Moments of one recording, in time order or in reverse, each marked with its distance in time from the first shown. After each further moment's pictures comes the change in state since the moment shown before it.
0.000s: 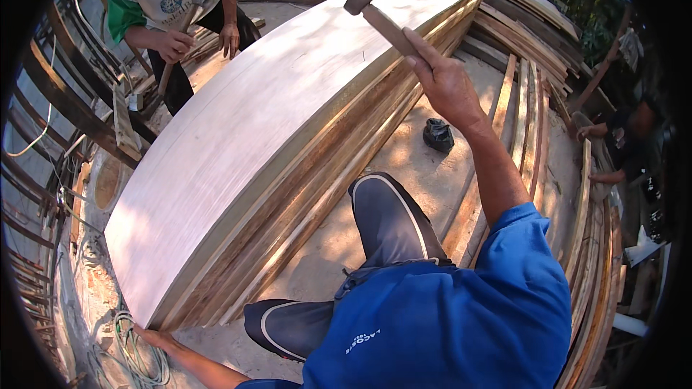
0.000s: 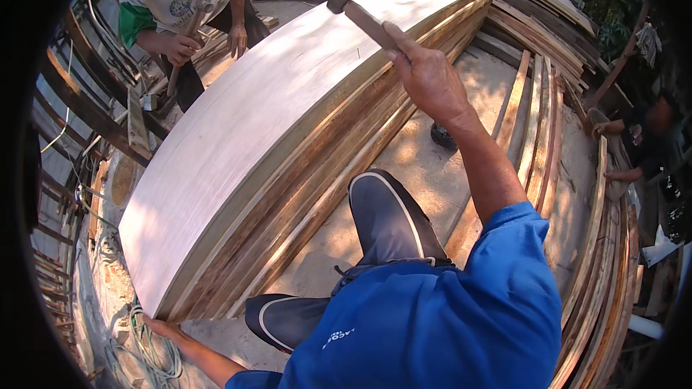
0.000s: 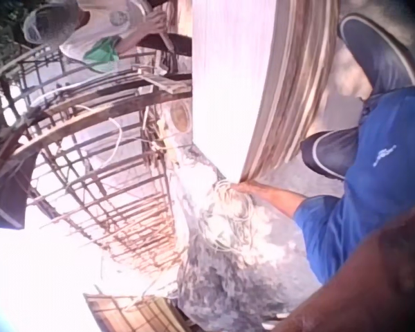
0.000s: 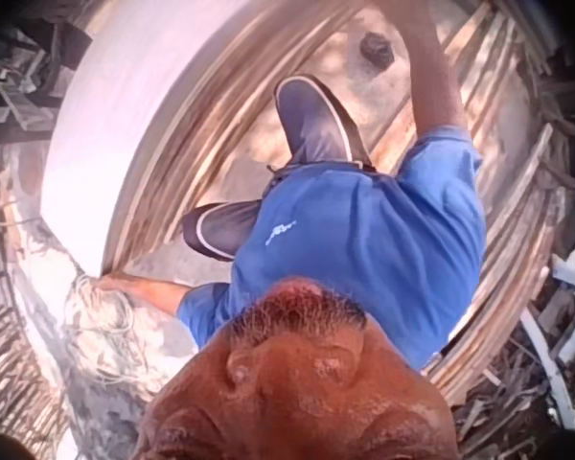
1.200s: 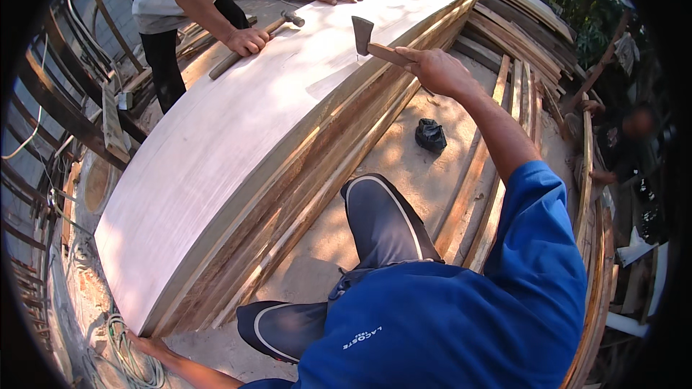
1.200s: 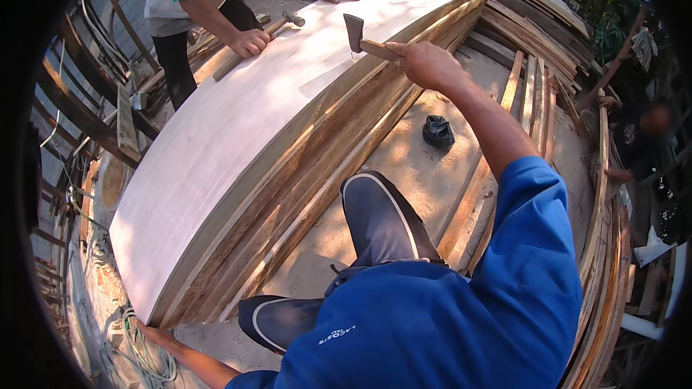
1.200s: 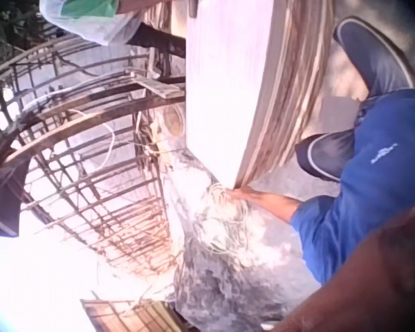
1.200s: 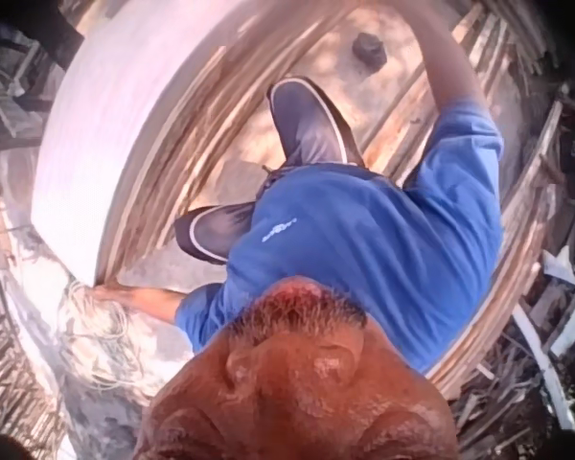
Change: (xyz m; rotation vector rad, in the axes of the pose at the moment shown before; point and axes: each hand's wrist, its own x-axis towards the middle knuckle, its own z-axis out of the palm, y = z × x) left_hand -0.003 0.002 -0.007 0.021 -0.112 -0.017; right_hand 0.044 0.085 0.021 -0.534 -0.391 -0.029
